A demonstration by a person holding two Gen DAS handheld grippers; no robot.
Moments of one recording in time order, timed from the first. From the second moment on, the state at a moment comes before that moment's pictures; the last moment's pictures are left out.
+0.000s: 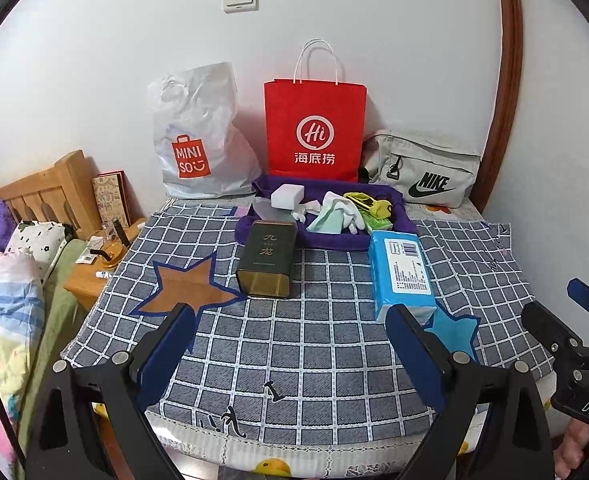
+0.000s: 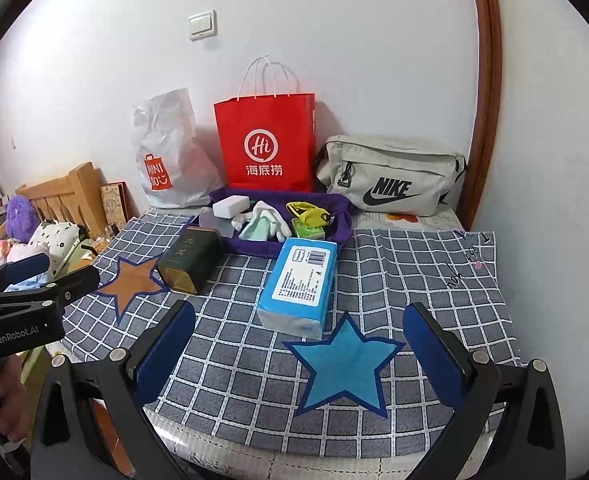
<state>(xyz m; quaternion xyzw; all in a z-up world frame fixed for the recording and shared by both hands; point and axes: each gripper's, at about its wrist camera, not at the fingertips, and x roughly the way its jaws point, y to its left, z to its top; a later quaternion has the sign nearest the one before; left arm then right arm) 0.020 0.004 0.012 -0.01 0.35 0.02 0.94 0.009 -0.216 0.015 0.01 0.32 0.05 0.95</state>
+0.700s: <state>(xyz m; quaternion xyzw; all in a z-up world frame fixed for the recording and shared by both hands) 0.018 0.004 0.011 0.00 0.35 0.01 0.94 0.005 -0.212 0.015 0.01 0.32 0.06 0.95</state>
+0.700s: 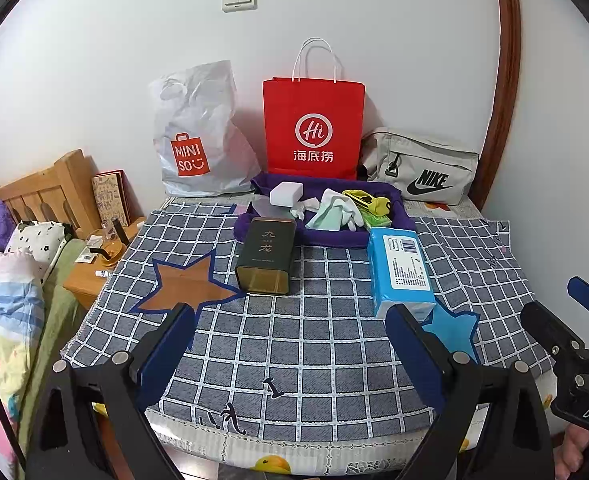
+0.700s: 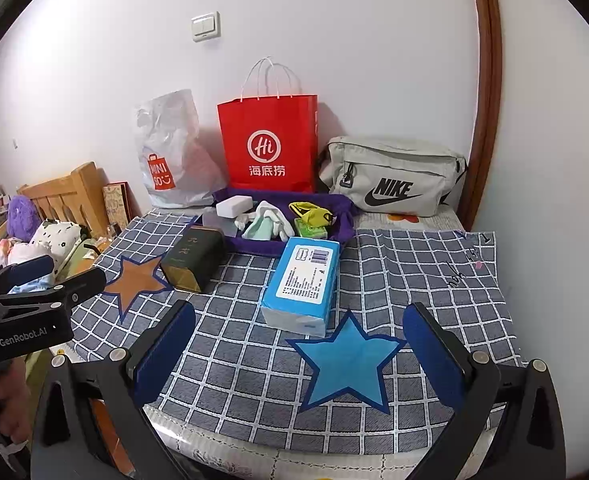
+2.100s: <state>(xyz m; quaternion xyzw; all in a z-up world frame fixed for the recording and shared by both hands) 0.017 0.003 0.014 0.00 0.35 0.01 0.94 0.005 -0.209 0.018 0.01 0.31 0.06 0.95</state>
